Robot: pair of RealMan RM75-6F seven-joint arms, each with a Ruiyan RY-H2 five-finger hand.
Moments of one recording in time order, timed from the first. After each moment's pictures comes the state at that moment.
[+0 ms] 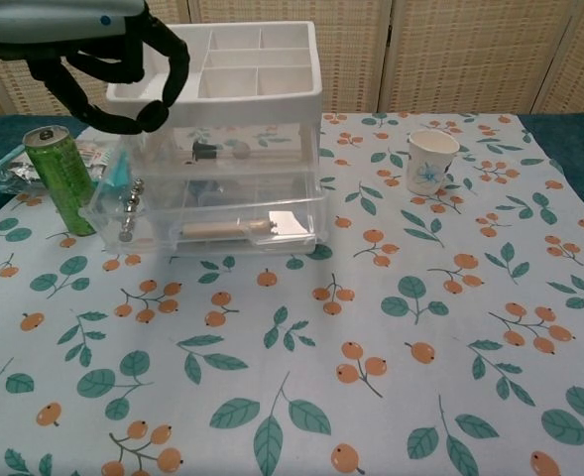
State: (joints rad) left arm -0.94 -1.07 0.00 -1.60 1.72 1.10 0.10; right arm 0.08 -0.95 0.16 -1.65 -1.38 1.51 -0.04
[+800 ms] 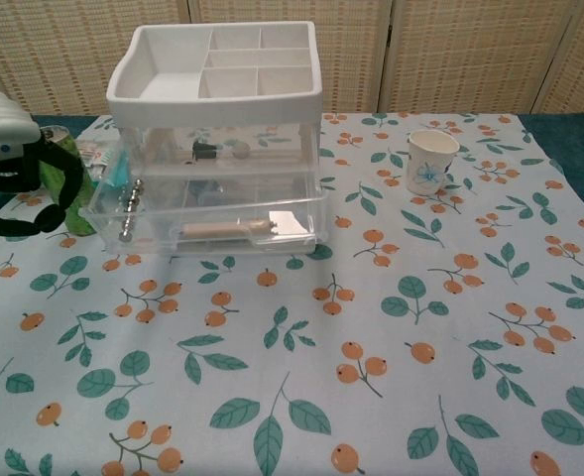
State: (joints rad) left arm -0.71 -1.13 0.10 -1.50 1.70 1.11 0.09; right arm 0.08 -0.94 0.15 -1.71 -1.41 1.52 -0.09
